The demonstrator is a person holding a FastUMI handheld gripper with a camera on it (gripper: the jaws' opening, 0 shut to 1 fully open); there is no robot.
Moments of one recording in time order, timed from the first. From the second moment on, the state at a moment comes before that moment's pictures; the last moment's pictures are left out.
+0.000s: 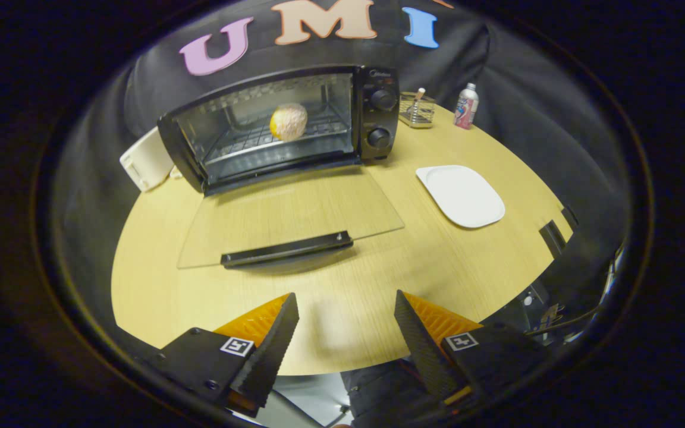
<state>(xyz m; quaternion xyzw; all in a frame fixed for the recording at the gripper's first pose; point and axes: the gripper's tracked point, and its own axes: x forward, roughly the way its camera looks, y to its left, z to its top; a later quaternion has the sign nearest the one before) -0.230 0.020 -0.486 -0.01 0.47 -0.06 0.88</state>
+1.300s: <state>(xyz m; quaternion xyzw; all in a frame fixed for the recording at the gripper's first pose) -0.154 0.076 -0.421 -0.03 0.37 0.03 0.93</state>
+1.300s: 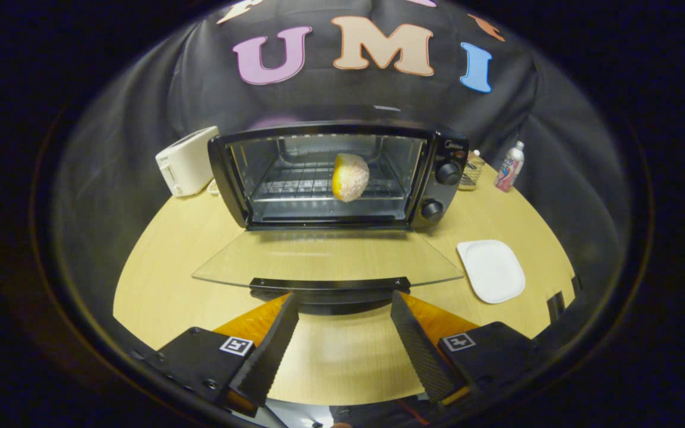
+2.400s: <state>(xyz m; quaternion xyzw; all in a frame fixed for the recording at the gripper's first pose) -0.038 0.107 -0.352 0.03 0.28 0.04 0.96</state>
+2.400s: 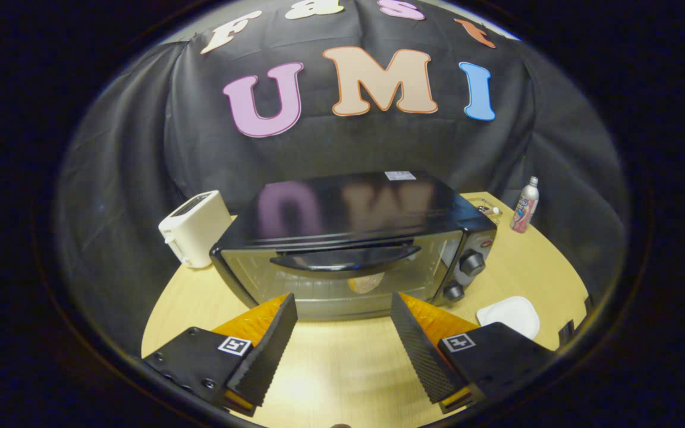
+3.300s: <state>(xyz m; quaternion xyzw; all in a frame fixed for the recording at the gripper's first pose) 0.010 0.077 -0.158 0.04 0.15 0.03 0.99</state>
